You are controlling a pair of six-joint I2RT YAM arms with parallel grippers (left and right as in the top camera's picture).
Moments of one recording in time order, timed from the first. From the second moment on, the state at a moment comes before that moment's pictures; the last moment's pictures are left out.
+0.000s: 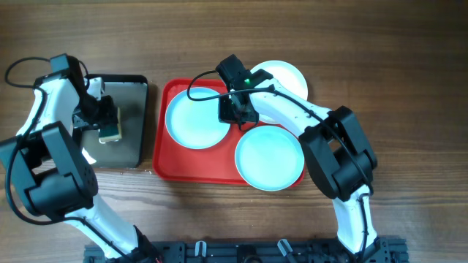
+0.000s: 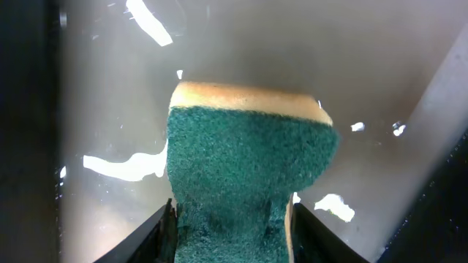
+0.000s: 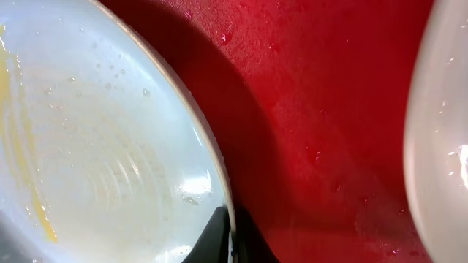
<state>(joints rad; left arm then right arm) 0.33 1.96 1.35 -0.90 0.03 0.12 0.61 2.18 1.58 -0.74 -0.18 0.62</state>
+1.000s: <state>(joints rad) 0.29 1.96 1.40 -0.96 -0.04 0.11 0.61 2.18 1.58 -0.74 -0.18 0.62</state>
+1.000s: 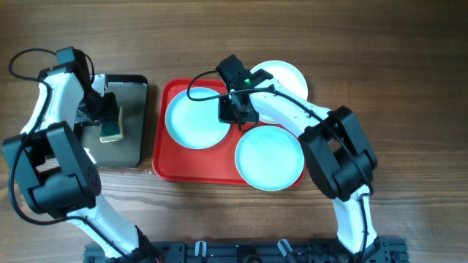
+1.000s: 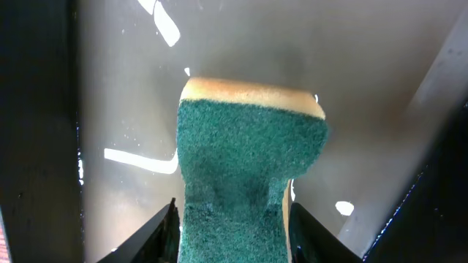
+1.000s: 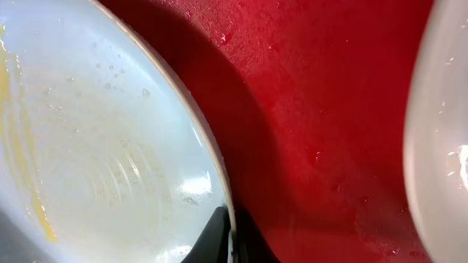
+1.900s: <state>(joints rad) 0.29 1.96 1.40 -0.96 0.01 0.12 0.61 2.18 1.58 -0.74 -0.18 0.62</state>
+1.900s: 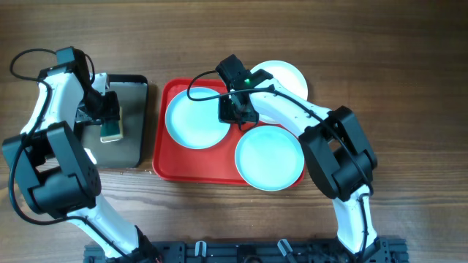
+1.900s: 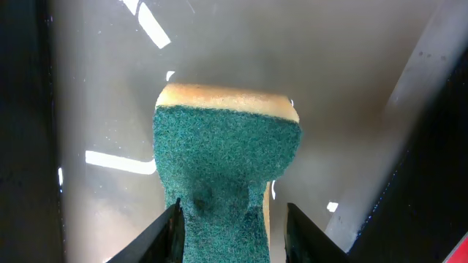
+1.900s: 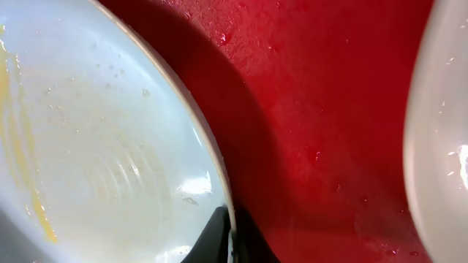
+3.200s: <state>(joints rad) 0.30 1.93 1.23 -0.73 0.00 0.06 0.61 2.18 1.58 -0.74 -0.17 0.62</state>
